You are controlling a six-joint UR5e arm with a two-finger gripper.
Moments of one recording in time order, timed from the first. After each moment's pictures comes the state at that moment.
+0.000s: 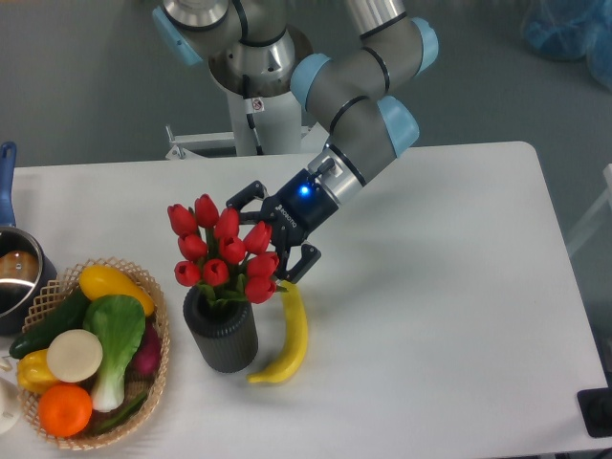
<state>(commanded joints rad) 2.62 -1.82 -2.03 -0.87 0.34 1.52</state>
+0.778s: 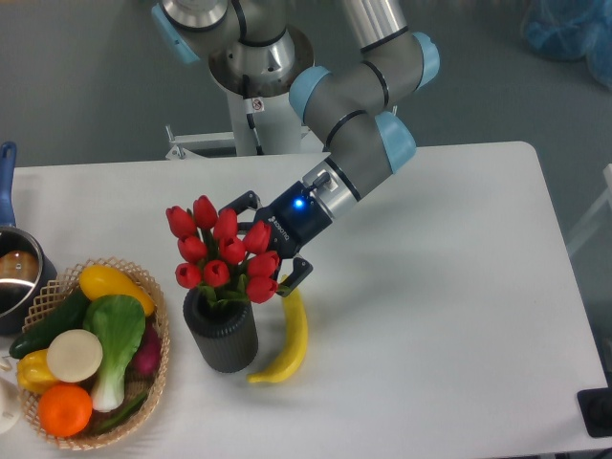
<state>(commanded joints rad) 2.59 -1.85 -1.98 -0.87 0.33 1.49</state>
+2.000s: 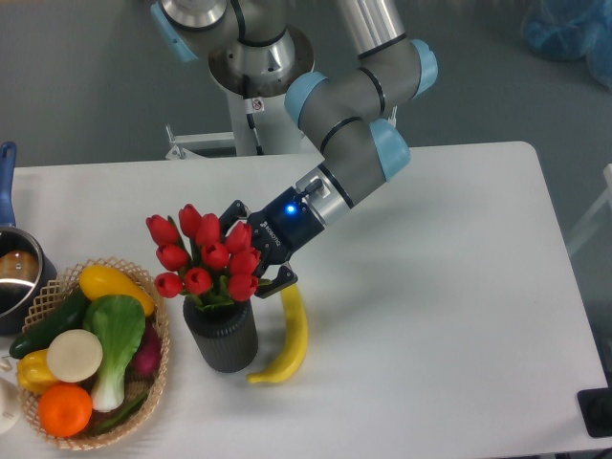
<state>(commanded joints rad) 2.57 -1.86 -1.98 -0.87 0.33 1.49</state>
